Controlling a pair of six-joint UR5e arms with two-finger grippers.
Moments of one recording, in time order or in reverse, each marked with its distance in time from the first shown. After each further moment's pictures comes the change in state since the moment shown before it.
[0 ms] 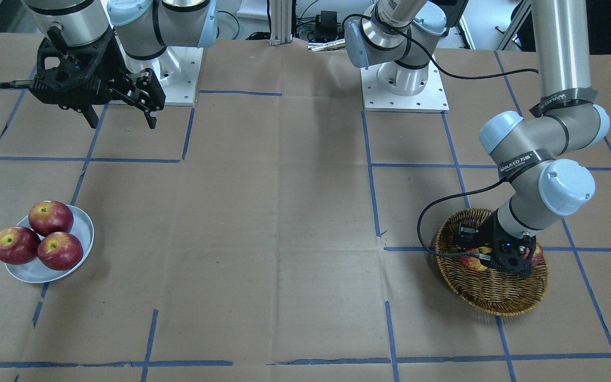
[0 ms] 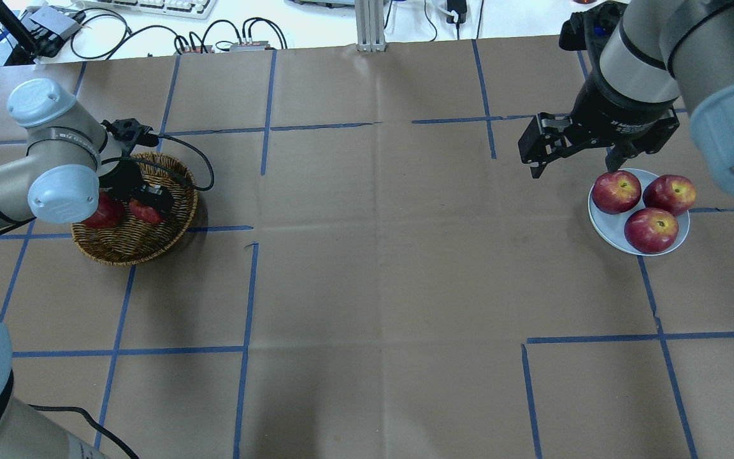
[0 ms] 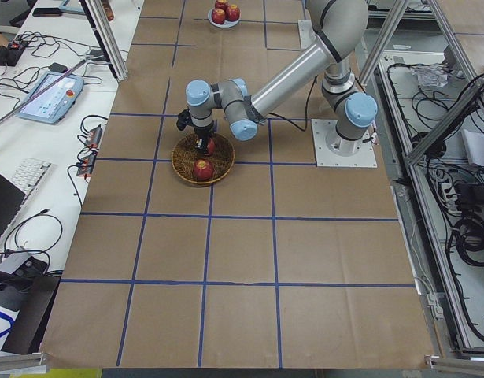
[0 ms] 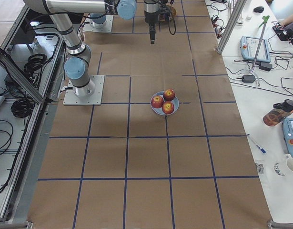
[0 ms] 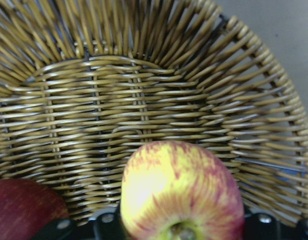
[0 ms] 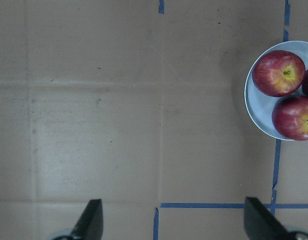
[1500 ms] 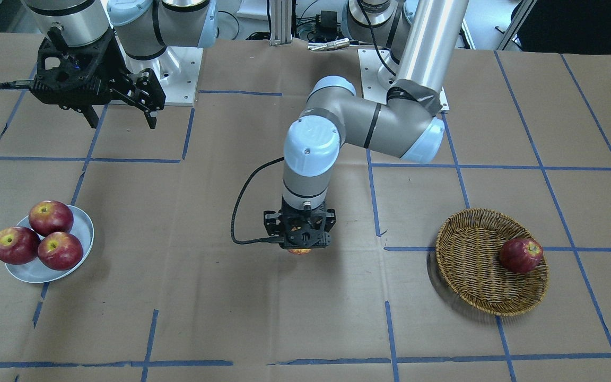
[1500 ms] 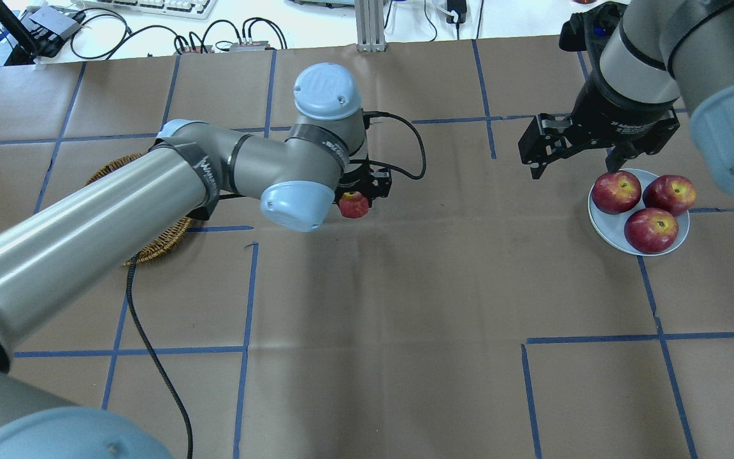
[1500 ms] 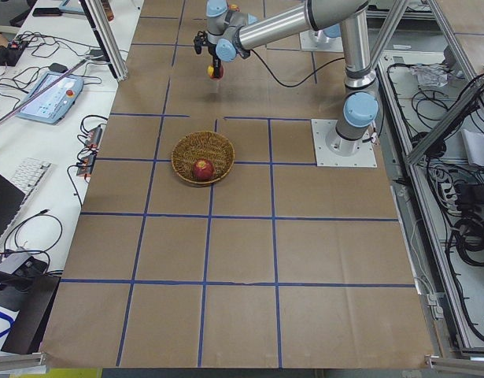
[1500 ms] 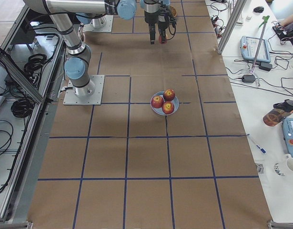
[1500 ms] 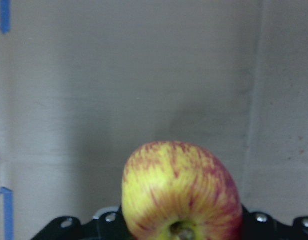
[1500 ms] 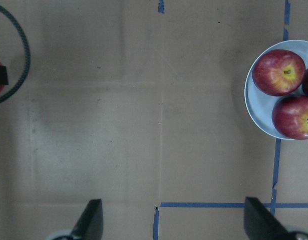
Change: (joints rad) left arm -0.702 -0.102 0.197 -0.036 0.009 -1.041; right arm 0.000 0.000 0.001 0.001 0.000 0.001
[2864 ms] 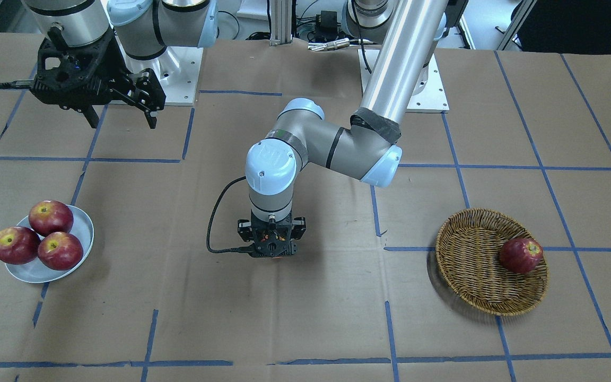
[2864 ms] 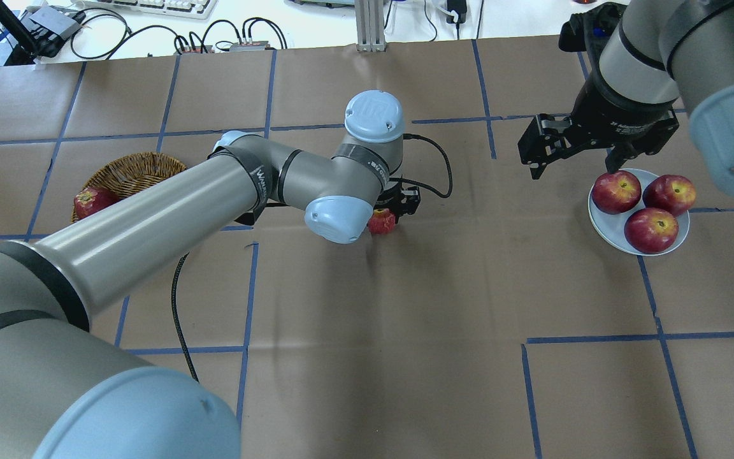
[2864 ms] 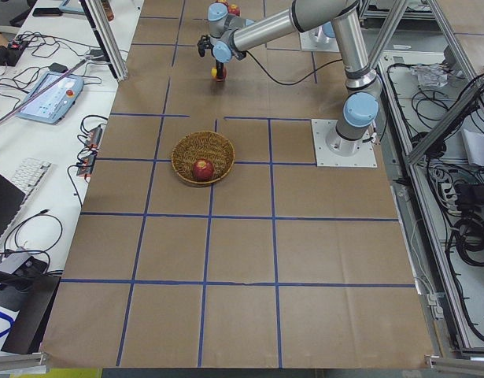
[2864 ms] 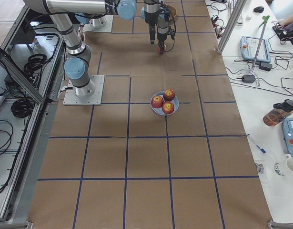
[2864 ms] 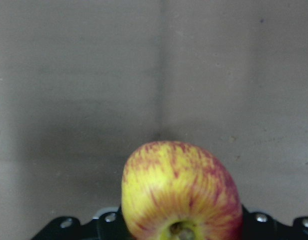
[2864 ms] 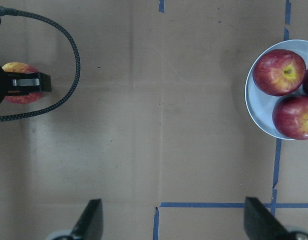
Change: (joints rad) left arm -0.046 -0.082 0.027 0.018 0.006 -0.051; right arm 0.000 0.001 0.000 0.000 0.000 -0.001
